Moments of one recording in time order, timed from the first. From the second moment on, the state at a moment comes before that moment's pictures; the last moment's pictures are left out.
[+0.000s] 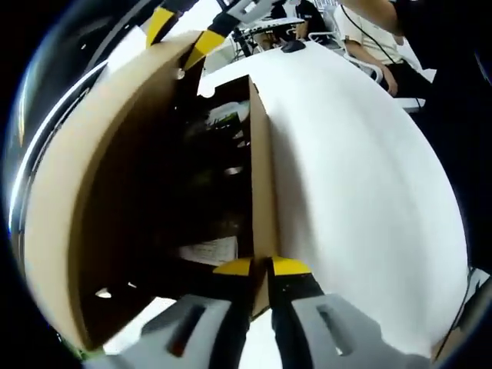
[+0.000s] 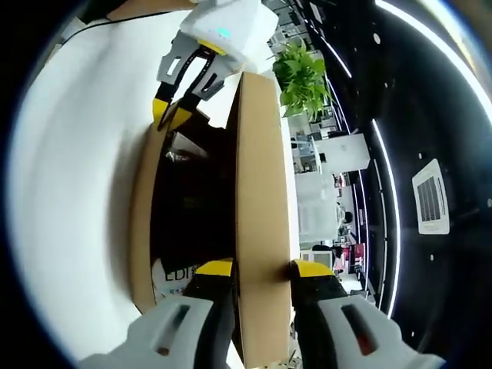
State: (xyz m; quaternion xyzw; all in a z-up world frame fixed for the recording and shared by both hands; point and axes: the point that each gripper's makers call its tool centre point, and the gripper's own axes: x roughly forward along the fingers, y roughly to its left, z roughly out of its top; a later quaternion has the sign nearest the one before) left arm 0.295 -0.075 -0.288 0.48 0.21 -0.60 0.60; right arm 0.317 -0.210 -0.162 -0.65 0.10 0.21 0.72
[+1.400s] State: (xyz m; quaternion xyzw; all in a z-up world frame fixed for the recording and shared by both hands) left arm 0.293 -0.074 -0.289 0.47 0.21 -0.61 0.60; right arm 0.350 -0.214 -0.137 -0.66 0.06 0.16 0.73
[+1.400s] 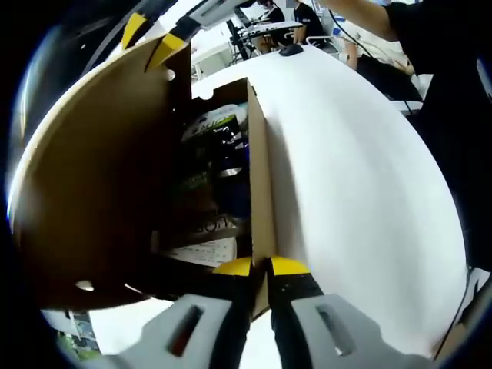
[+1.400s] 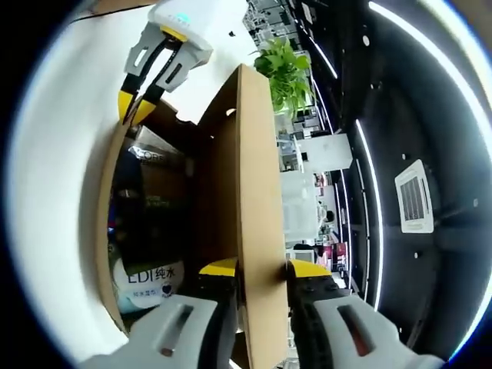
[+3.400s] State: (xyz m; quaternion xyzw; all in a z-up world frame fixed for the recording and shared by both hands) left arm 0.294 -0.075 -0.291 0.48 0.21 -0.60 0.60; right arm 0.399 -0.220 -0.111 -0.72 0.01 0.08 0.69
